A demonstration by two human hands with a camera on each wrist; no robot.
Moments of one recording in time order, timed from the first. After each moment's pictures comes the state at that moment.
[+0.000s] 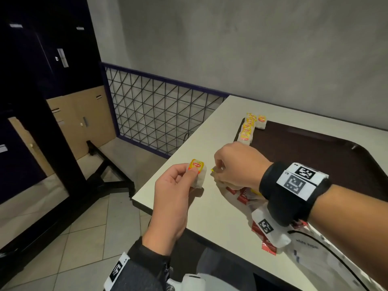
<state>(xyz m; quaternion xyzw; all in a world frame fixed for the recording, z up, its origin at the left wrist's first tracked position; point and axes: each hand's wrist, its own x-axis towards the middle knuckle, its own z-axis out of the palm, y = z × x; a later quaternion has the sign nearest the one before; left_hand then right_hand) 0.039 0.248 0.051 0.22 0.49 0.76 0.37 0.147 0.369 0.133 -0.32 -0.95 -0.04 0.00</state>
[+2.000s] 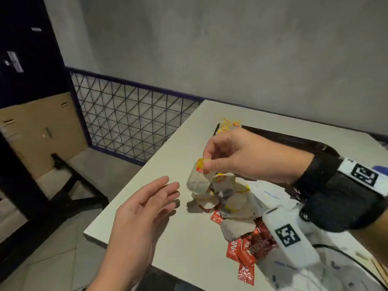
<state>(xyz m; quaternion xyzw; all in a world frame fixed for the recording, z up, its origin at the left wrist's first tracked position) 0.042 0.238 0.058 0.26 0.46 0.75 0.40 0.194 0.388 0.192 -0.29 -0.88 0.37 0.09</state>
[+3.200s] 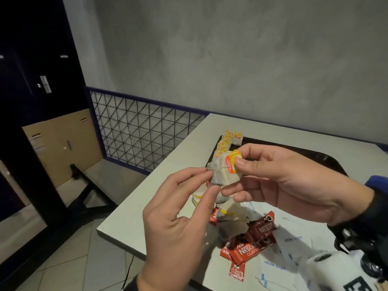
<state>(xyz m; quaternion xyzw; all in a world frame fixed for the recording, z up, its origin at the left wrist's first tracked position) 0.116 0.239 0.112 0.50 0.47 0.73 -0.02 0.263 0.341 0.217 -0.25 -0.60 0.73 0.19</state>
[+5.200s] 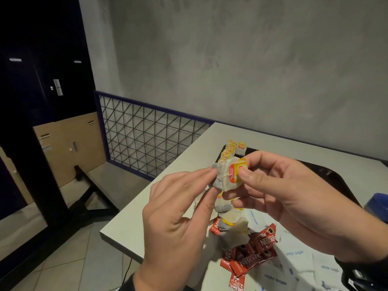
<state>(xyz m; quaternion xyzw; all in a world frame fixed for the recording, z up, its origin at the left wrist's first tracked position) 0.109 0.234 0.130 0.53 0.48 0.68 -0.14 0.262 0.316 0.221 -0.26 -0.63 0.68 0.28</state>
